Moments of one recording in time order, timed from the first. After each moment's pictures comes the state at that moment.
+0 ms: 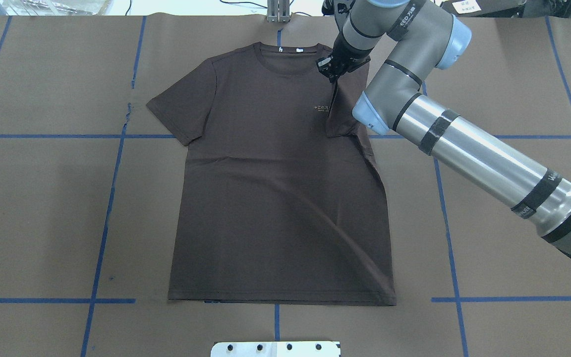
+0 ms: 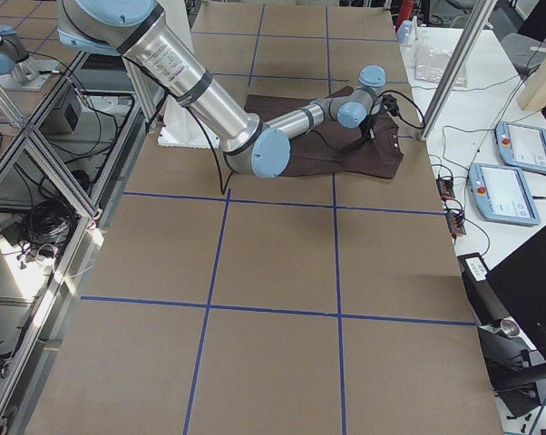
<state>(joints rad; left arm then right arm) -1.51 -1.82 -1.52 -1.78 -2.33 0.01 0.86 -0.65 1.03 -1.12 2.07 0.70</state>
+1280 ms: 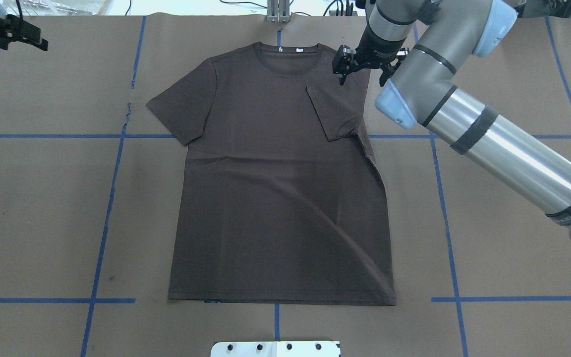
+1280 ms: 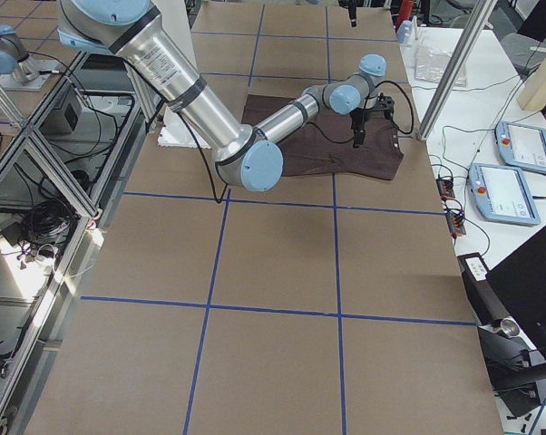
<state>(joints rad) -1.19 -1.96 -1.49 -2.08 -2.18 -0.75 0.94 -0.80 1.38 -1.53 2.22 0.86</state>
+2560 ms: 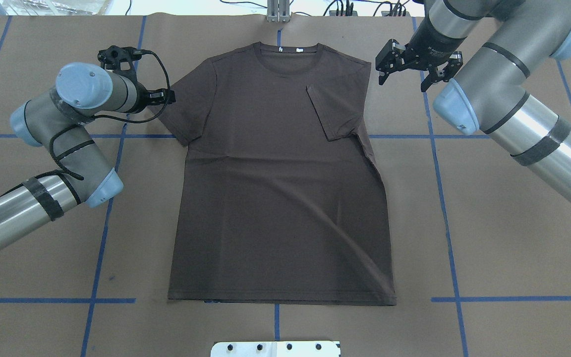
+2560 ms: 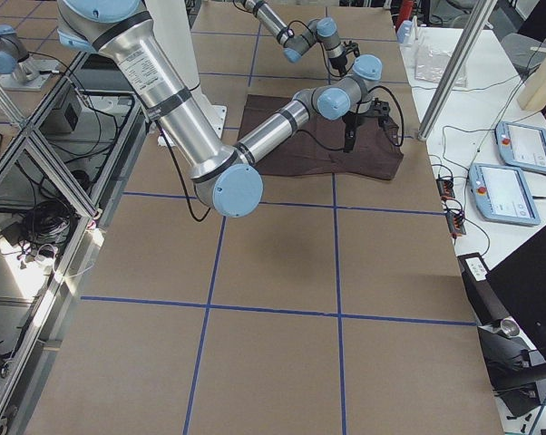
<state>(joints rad) -0.80 -2.13 -1.21 -2.29 -1.69 -1.16 0.99 -0.93 1.56 -1.58 2.28 0.92</state>
